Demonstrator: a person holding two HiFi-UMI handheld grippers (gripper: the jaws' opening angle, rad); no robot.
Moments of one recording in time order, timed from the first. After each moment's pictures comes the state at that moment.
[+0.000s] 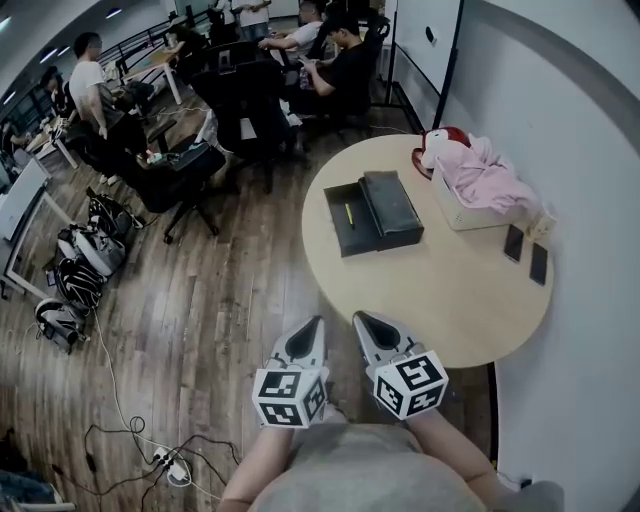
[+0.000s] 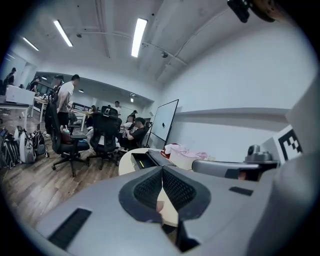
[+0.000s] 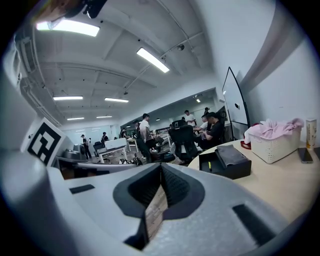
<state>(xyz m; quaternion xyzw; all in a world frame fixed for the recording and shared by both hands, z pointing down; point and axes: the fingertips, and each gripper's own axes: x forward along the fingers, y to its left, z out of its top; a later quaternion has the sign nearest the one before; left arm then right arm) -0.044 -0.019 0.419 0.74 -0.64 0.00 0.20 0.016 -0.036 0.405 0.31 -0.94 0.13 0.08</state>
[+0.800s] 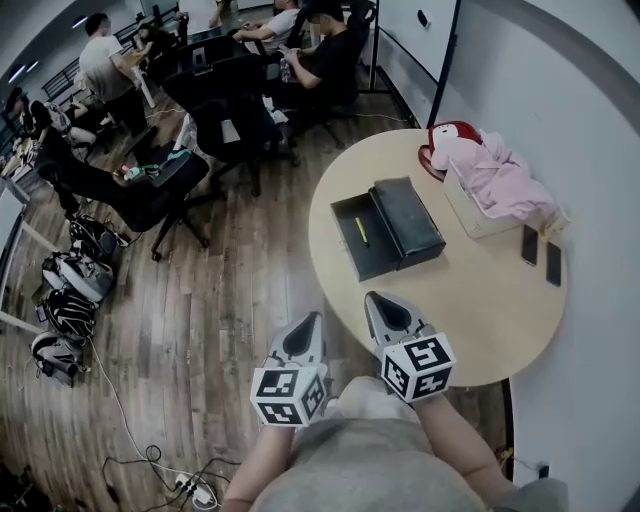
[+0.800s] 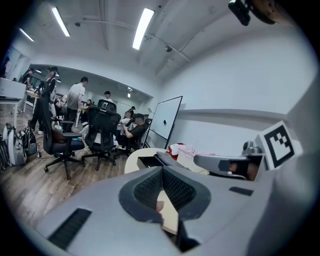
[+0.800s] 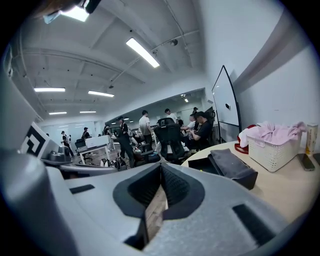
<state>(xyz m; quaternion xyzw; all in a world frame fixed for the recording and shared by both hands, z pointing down) -0.139 -0.128 0.442 0.76 -0.62 0.01 0.22 -0.055 -0.170 0.424 0.39 -0.91 0.13 0.10</state>
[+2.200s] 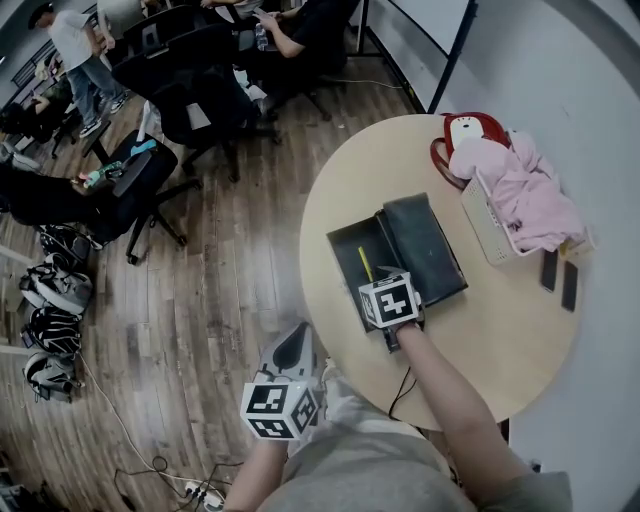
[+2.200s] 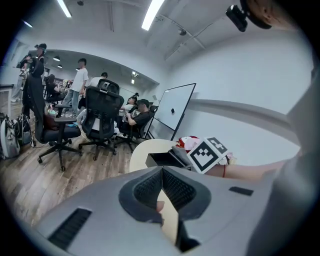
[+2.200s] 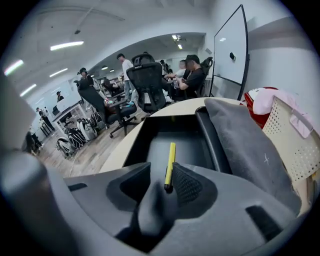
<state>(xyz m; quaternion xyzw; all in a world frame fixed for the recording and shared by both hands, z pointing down) -0.188 -0.287 0.517 0.75 -0.60 0.03 0.28 -0.076 -0.415 0.635 0.40 -0.79 0.23 0.40</state>
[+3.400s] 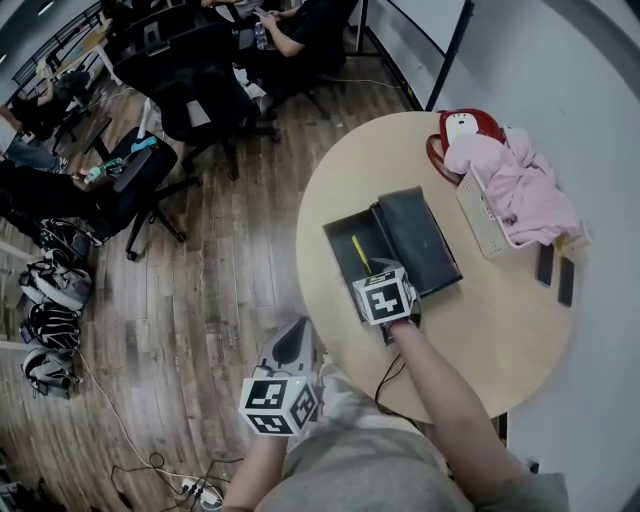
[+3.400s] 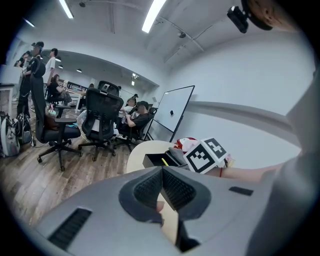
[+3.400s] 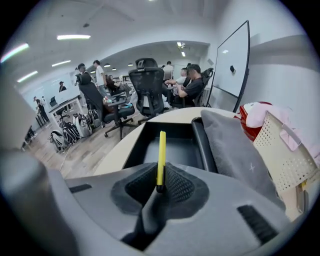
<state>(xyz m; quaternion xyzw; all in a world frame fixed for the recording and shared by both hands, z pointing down) -0.176 -0.277 0.509 0.75 -0.60 0.03 0.28 -0.072 -0.415 0.618 0.42 -0.79 0.17 0.40</state>
